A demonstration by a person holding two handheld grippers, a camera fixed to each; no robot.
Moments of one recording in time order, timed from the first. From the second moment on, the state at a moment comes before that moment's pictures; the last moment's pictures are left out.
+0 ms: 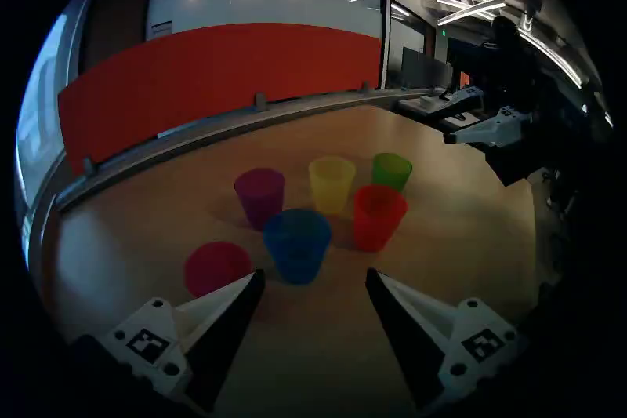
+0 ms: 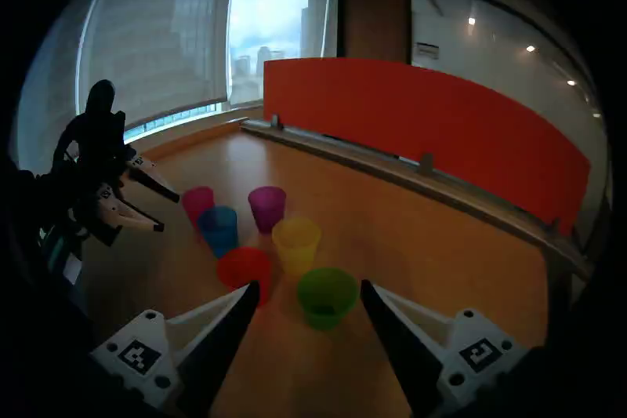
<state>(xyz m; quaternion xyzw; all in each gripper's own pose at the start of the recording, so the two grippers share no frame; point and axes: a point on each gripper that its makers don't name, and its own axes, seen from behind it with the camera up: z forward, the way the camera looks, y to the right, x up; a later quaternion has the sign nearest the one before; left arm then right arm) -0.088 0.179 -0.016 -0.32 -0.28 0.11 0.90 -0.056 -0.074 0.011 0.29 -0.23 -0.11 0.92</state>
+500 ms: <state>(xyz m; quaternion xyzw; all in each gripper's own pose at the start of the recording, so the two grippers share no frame) -0.120 0.187 -0.005 -0.29 -0.29 0.11 0.91 -0.073 -0.071 0.016 0.29 -0.24 -0.11 0.92</state>
